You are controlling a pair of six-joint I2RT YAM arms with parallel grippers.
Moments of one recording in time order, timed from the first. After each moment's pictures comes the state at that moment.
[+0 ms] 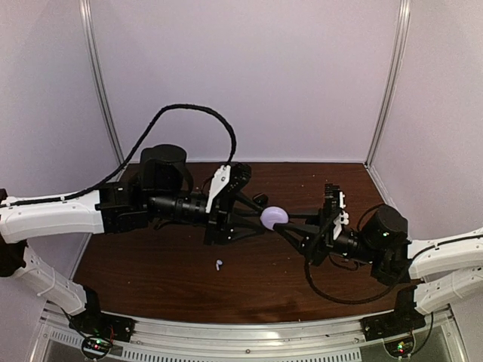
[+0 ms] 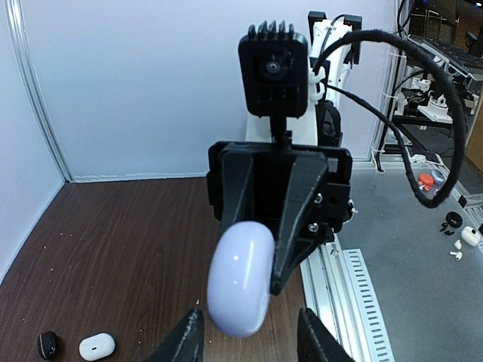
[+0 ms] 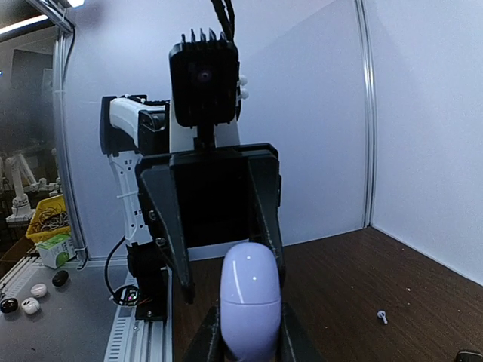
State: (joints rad) left arm -1.10 1.35 1.12 -0.01 0.49 0.15; right arm 1.10 1.07 0.46 0.86 -0.19 0.11
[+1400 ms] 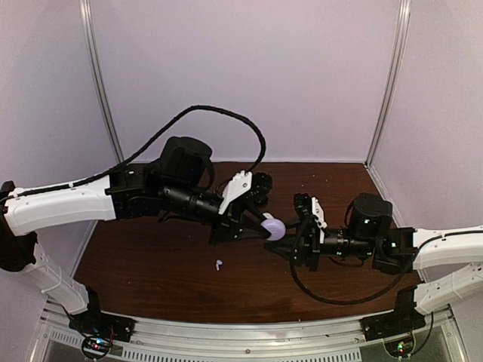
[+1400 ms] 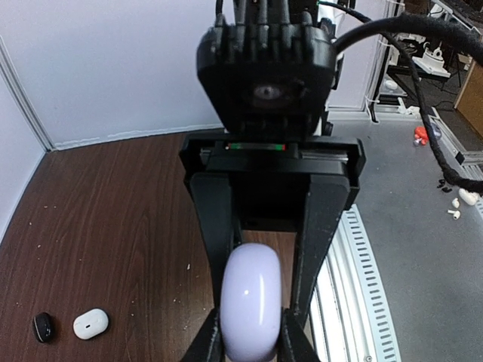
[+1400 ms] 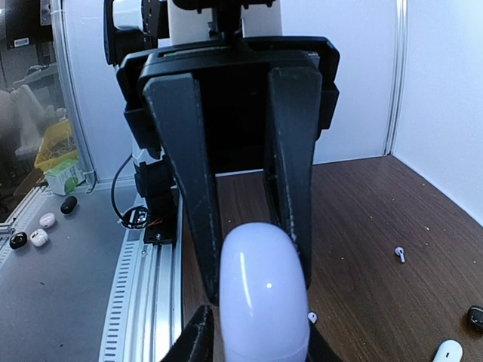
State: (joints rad) left arm -1.12 1.47 1.32 -0.32 0.48 0.27; right arm 1.09 1.07 0.61 0.39 -0.30 0.03
